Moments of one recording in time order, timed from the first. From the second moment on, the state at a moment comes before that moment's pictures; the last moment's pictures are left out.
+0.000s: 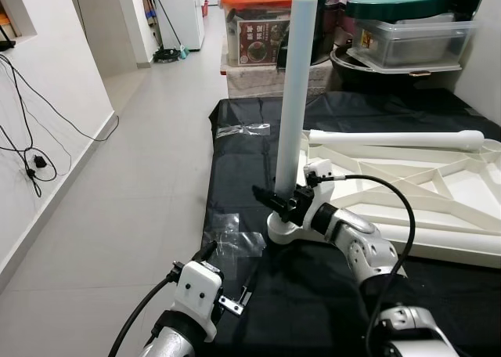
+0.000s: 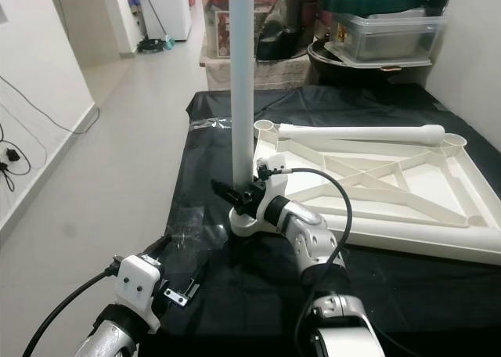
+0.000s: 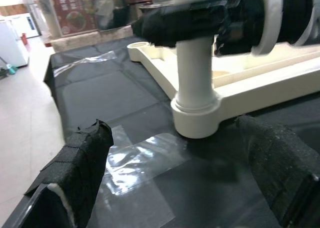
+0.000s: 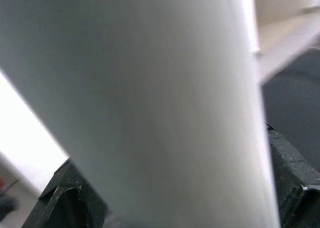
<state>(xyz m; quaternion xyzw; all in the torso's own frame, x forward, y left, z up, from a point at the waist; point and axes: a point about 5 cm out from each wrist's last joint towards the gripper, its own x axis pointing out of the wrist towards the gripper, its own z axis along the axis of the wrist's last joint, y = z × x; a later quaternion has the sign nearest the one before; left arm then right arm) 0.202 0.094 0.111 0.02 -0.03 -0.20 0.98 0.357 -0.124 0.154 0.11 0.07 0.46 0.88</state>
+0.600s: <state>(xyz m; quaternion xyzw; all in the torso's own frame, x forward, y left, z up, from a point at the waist) 0.203 0.095 0.112 0.02 -0.04 -0.19 0.98 0.353 -0.114 0.166 0.08 0.11 0.65 0.75</state>
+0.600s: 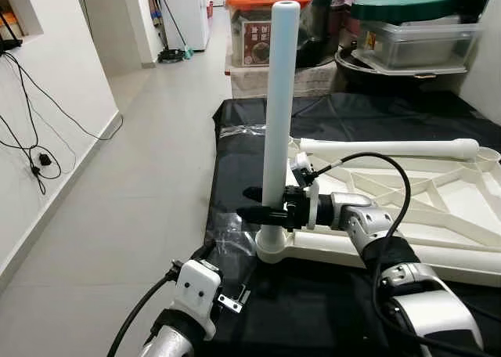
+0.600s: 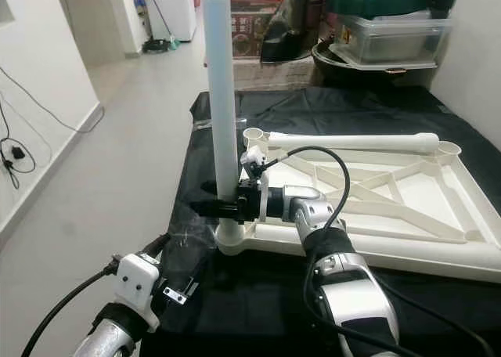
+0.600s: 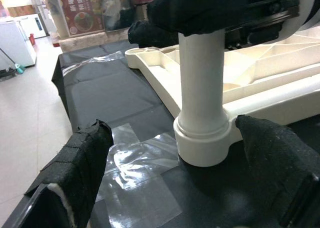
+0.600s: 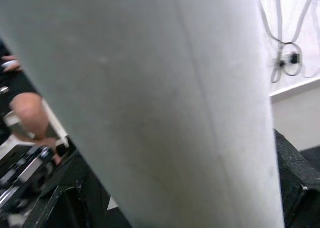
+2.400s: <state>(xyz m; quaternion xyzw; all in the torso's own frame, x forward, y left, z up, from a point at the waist) 0.202 0.096 0.111 0.02 -0.03 -0.20 0.98 0.360 -0.115 0.149 0.13 0.00 0.19 0.97</state>
